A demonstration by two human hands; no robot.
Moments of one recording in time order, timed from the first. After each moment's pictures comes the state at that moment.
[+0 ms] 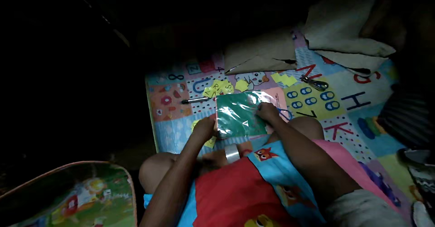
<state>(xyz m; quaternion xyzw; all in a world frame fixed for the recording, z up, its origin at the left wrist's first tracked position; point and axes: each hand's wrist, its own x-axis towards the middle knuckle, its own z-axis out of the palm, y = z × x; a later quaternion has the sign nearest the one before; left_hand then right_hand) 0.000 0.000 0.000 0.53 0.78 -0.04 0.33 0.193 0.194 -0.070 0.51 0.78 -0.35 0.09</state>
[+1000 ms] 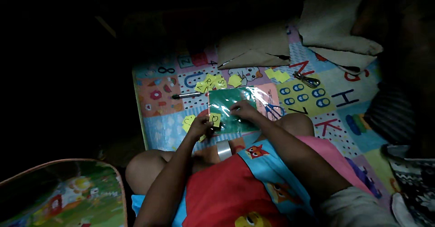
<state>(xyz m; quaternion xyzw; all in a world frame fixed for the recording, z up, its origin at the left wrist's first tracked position) -0.003 -0.008 -0.058 0.30 0.76 0.31 0.48 0.163 0.159 -0.043 0.35 0.76 -0.55 0.04</state>
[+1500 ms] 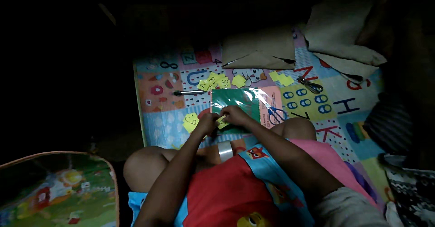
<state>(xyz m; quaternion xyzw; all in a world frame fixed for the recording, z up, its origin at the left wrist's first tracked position) 0.000 0.014 -0.051 0.48 0.75 0.17 0.41 0.127 0.136 -0.048 0.22 0.86 -0.46 0.08</state>
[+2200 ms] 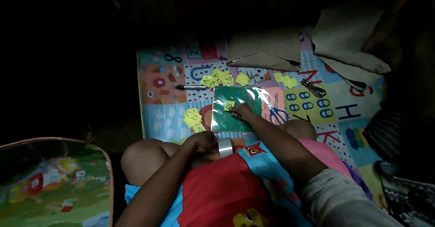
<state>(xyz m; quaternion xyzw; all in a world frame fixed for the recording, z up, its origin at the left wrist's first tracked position) 0.014 -0.034 -0.033 0.44 0.67 -0.03 0.60 0.118 0.153 -0.095 0.57 0.58 -0.58 0.06</state>
